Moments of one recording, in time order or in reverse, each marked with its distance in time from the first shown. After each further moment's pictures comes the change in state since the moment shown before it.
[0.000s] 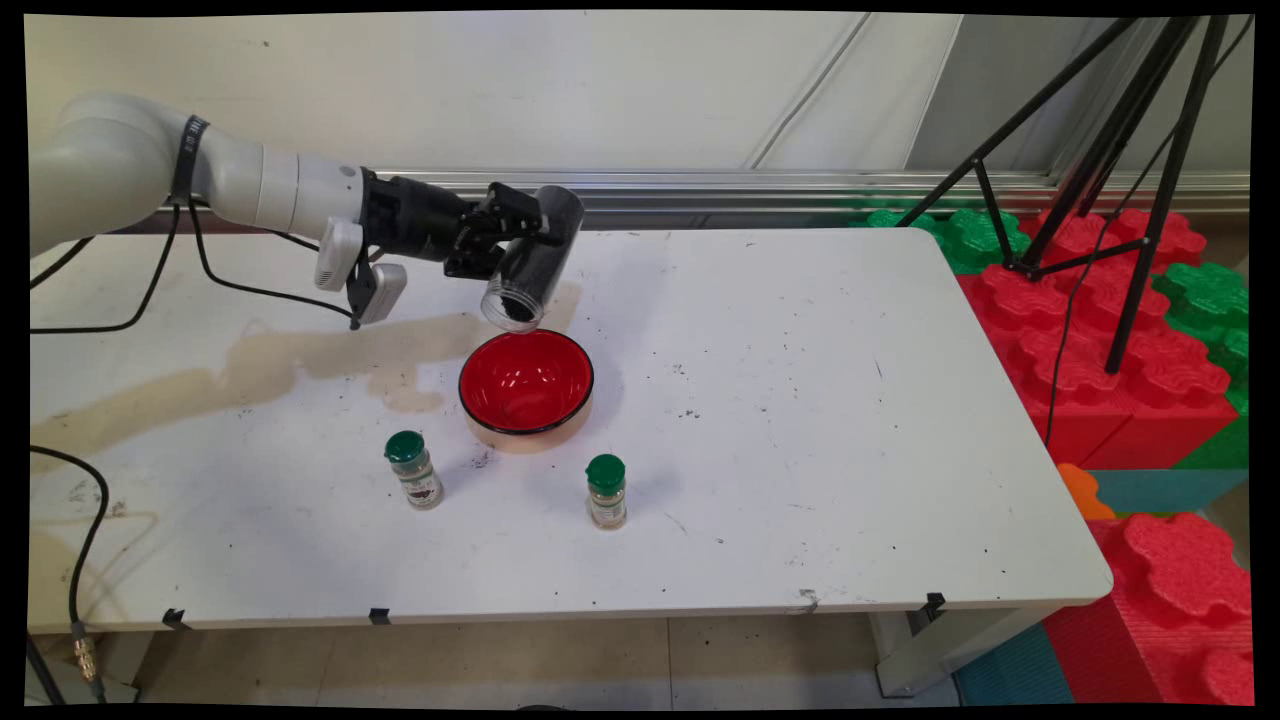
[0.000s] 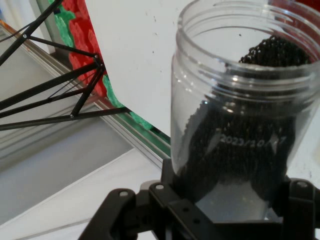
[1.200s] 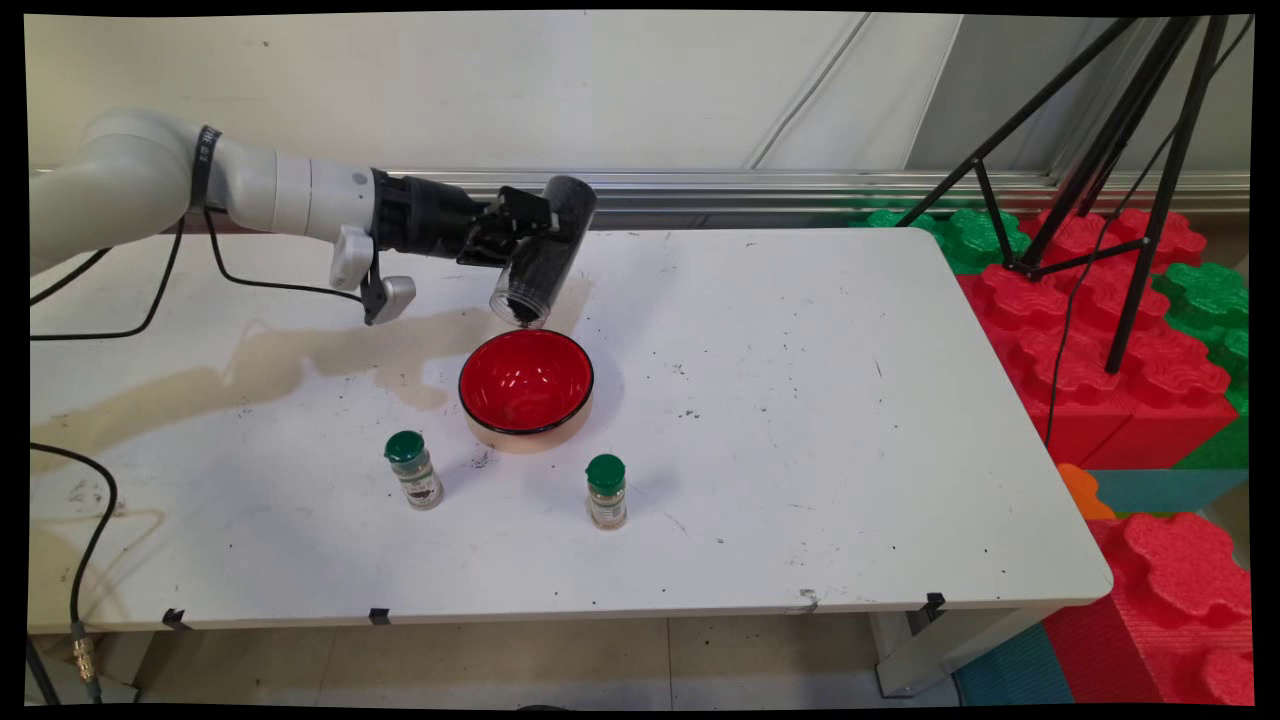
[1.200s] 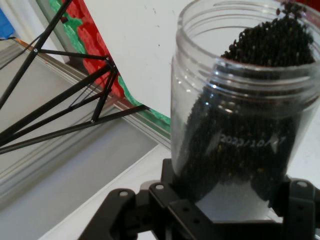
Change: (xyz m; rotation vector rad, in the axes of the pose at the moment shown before) arm -0.002 0.007 0.013 0.046 -0.028 0.166
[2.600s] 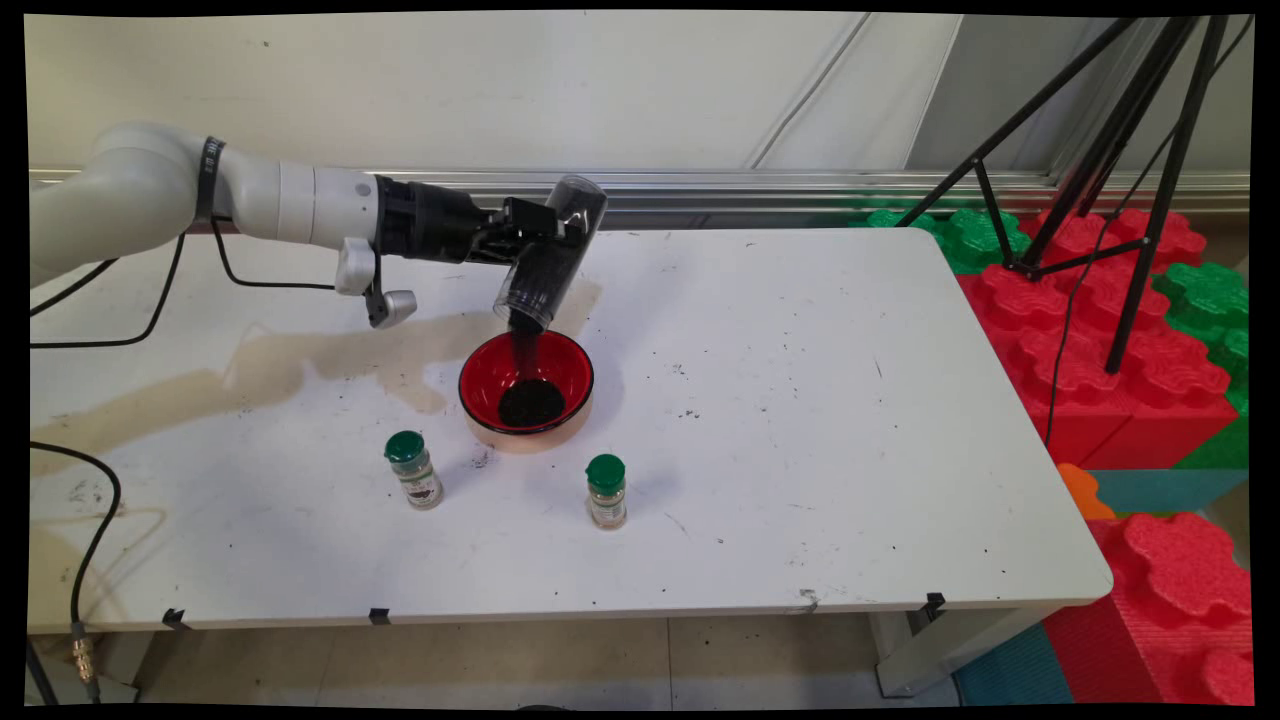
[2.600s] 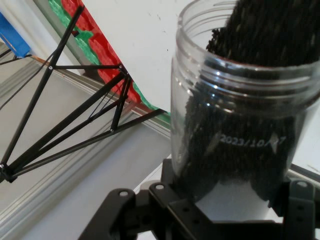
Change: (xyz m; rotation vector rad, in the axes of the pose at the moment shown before) arm 0.007 0.002 0.004 0.039 -0.005 0.123
